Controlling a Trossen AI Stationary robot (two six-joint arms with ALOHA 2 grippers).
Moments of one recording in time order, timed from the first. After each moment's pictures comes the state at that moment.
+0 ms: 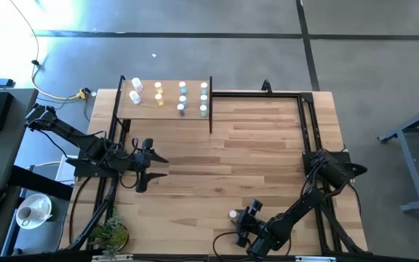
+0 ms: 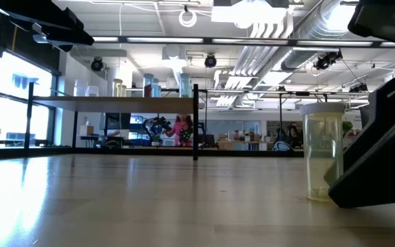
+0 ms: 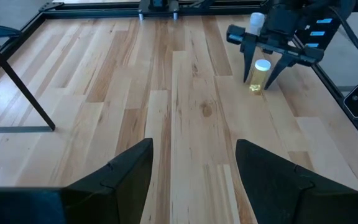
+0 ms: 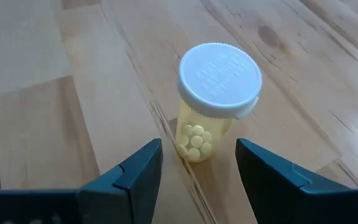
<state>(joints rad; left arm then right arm) -0.36 0.75 0.52 -0.29 -0.41 -0.21 0.83 2.14 1.26 -0.39 0.83 1.12</state>
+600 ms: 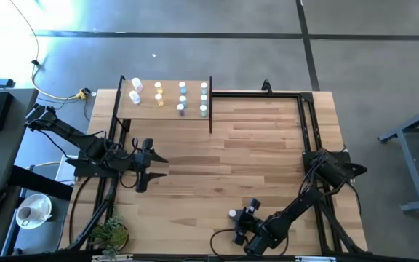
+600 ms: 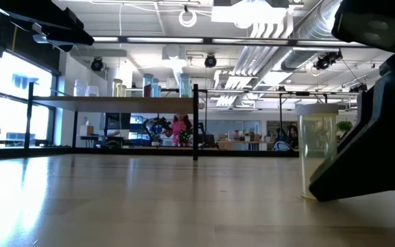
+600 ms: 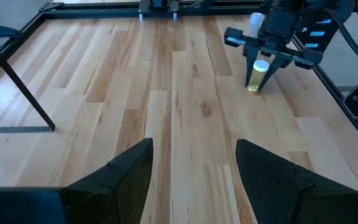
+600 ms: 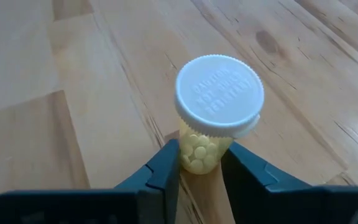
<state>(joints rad) -0.36 0.75 0.52 -0.29 -0.41 -0.21 0.80 2.14 1.26 -0.38 0.82 1.12</state>
